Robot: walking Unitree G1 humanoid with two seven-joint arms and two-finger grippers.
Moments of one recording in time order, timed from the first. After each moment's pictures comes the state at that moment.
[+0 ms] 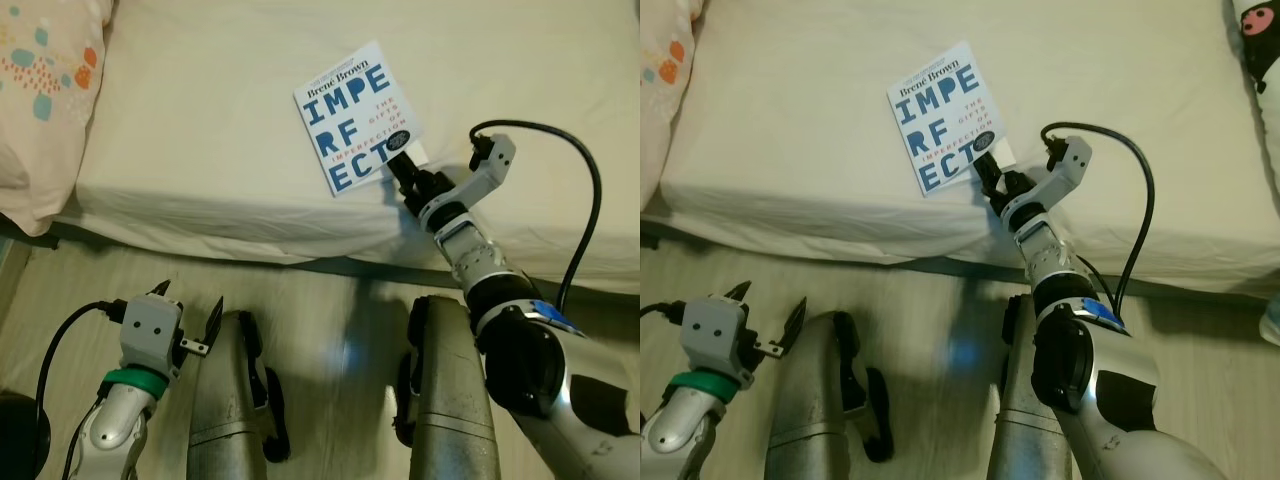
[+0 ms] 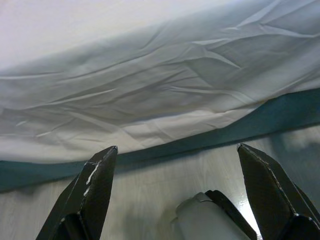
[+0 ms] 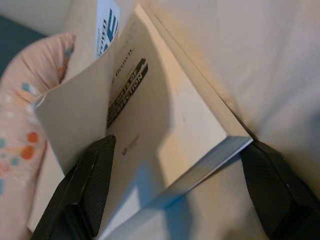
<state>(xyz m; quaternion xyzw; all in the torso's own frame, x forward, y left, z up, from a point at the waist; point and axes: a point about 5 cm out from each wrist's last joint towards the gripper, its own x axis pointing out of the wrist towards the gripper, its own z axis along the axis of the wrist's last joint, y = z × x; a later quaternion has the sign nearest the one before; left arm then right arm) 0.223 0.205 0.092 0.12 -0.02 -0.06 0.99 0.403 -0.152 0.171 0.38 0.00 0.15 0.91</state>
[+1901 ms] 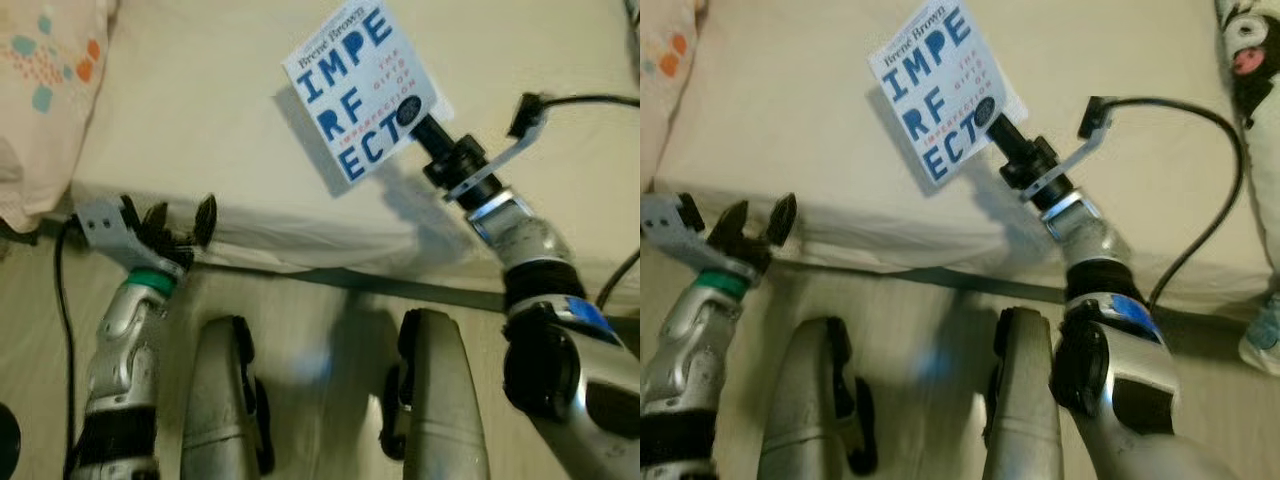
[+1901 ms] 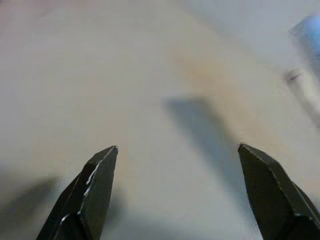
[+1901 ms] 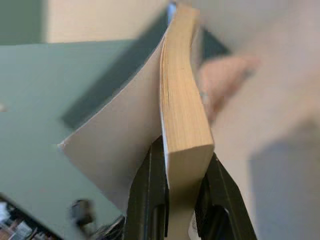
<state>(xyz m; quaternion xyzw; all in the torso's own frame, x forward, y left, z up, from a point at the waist) 0.324 0.201 0.172 -0.25 -0.12 -0.07 0.96 0.370 -0.177 0.244 0.35 -0.16 0.48 0.79</state>
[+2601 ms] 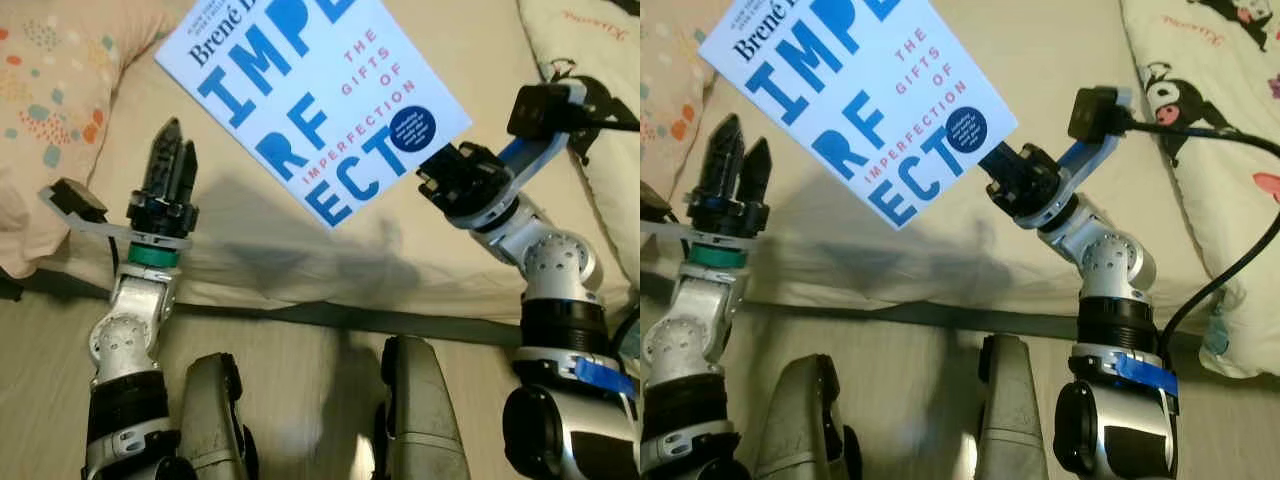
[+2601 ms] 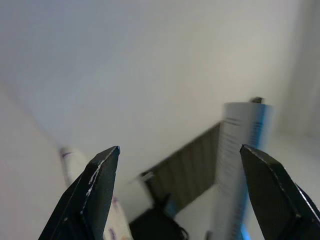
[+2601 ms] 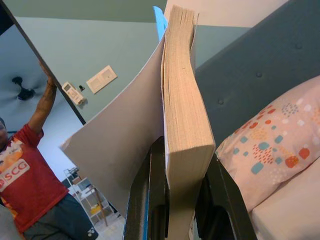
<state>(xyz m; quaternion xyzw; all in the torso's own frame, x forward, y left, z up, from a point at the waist) 0.298 0.190 0.201 -0.54 -0.25 -0.35 0.72 0.326 -0.147 0.257 0.35 -0.13 0.63 0.68</state>
